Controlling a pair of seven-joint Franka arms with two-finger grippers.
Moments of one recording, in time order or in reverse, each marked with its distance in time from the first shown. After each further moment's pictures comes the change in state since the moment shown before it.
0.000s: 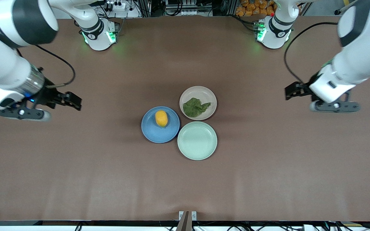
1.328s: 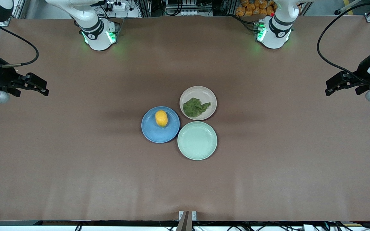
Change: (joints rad) left arm 0.016 -0.023 0.155 0.226 0.061 -0.167 0.132; right arm -0.139 -0.130 -0.025 0.002 0.000 -0.142 -0.287
